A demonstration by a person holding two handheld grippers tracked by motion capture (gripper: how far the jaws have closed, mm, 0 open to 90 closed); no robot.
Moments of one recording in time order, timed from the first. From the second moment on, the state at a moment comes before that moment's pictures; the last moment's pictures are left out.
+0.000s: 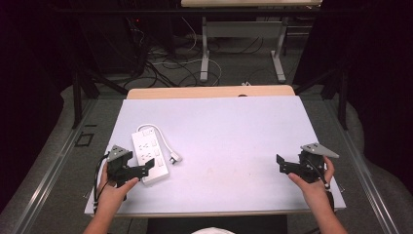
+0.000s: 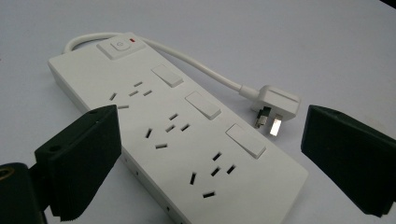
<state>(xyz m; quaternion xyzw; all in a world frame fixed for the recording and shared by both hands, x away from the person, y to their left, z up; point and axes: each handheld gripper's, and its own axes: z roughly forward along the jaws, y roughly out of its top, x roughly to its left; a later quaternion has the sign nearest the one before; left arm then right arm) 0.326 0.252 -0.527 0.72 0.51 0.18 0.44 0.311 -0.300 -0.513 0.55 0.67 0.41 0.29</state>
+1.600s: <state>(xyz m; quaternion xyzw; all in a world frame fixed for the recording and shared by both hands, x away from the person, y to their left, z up) 0.337 0.244 -0.494 0.74 0.49 0.18 0.42 0.310 -0.291 -0.524 0.52 0.69 0.42 0.28</state>
